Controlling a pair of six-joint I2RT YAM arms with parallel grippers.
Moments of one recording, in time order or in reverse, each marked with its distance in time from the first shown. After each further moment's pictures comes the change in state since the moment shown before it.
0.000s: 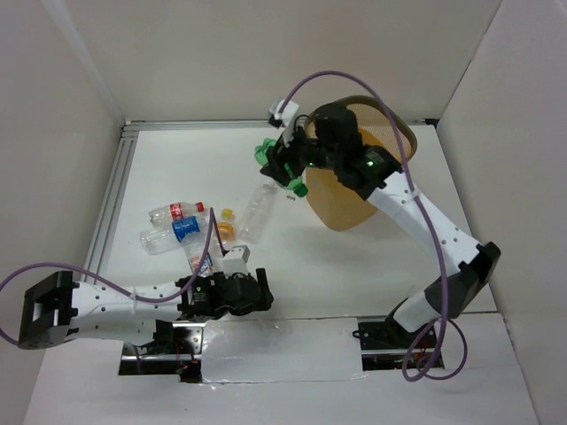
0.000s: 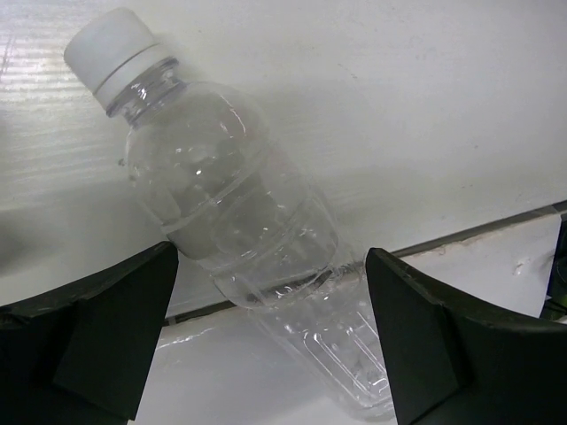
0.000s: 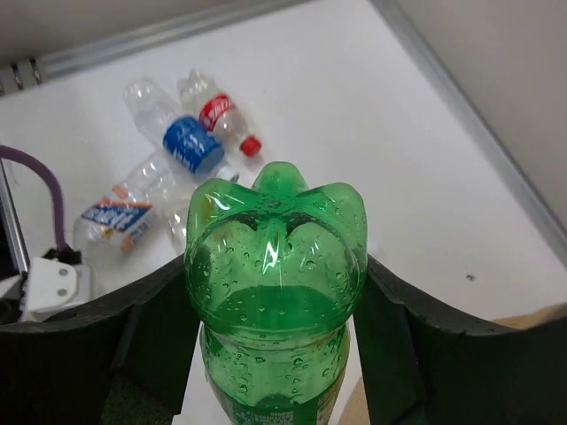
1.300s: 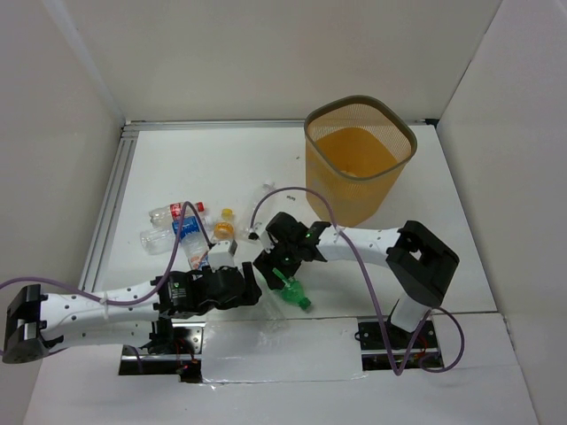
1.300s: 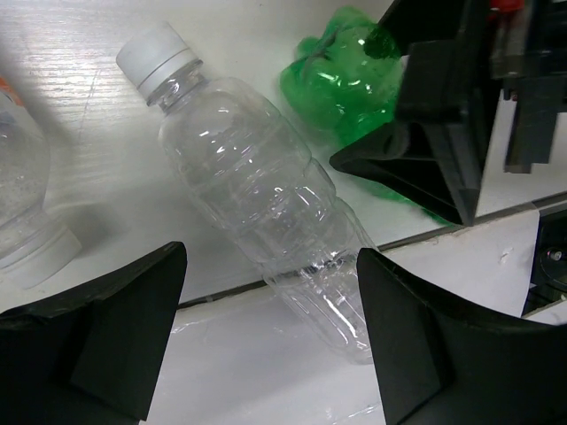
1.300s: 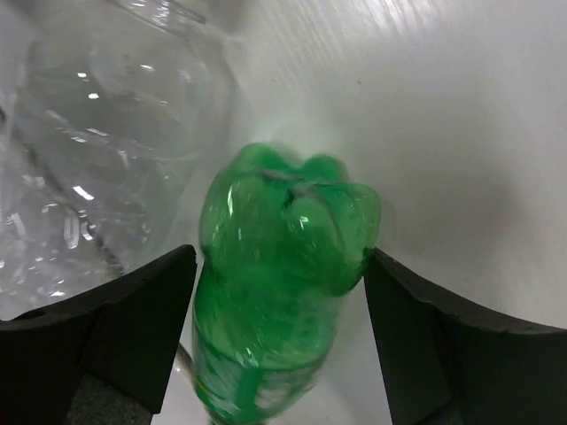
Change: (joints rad) left arm 0.056 -0.166 0.035 -0.169 0.005 0.056; right arm 0.253 0.123 -0.712 0.175 0.072 0.304
